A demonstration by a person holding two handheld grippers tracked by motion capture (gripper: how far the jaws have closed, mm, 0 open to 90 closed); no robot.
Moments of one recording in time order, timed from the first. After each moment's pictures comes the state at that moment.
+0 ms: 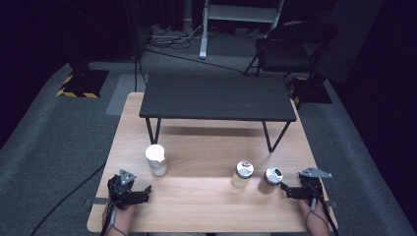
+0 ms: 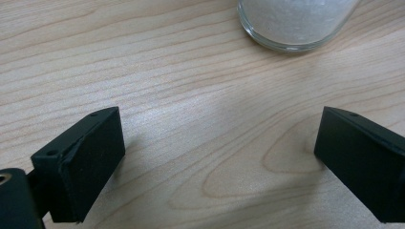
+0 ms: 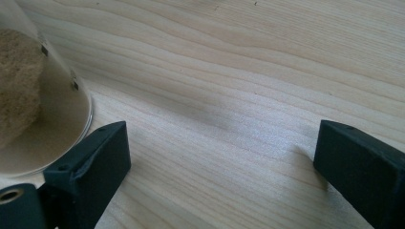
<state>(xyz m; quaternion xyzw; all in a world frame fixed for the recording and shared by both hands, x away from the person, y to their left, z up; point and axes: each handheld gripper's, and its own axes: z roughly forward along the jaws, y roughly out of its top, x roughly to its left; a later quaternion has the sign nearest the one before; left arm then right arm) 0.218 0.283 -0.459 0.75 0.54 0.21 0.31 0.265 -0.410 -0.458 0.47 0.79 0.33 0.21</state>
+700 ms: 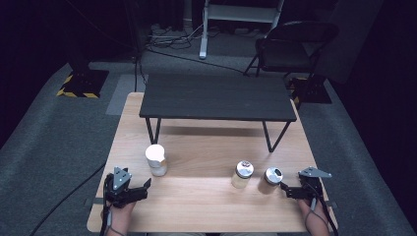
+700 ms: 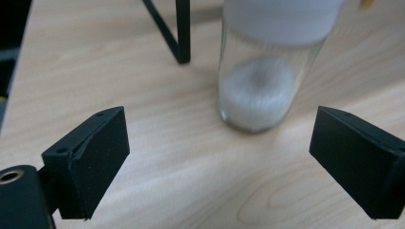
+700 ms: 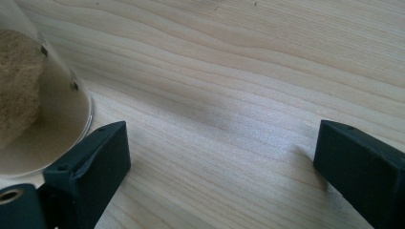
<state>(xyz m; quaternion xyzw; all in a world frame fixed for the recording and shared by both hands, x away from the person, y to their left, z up) 0.184 0.298 -0.460 0.71 0.49 0.28 0.43 0.266 -0.410 -0.458 0.47 0.79 0.33 0.21</state>
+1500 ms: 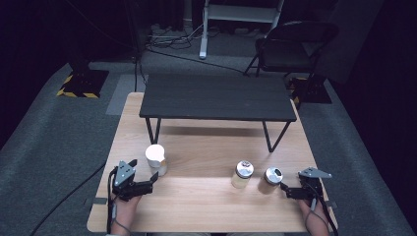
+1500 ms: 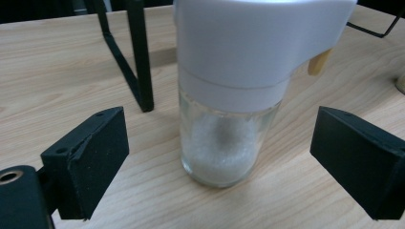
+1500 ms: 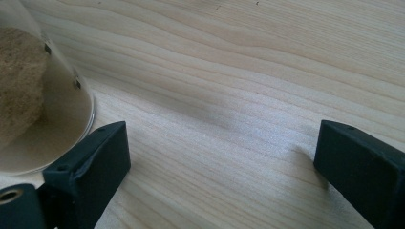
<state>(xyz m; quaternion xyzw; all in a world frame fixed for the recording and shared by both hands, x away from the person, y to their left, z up) 0.215 0.297 -0.470 0.72 0.44 0.25 0.47 0.265 -0.410 -0.458 0.47 0.79 0.33 0.21</state>
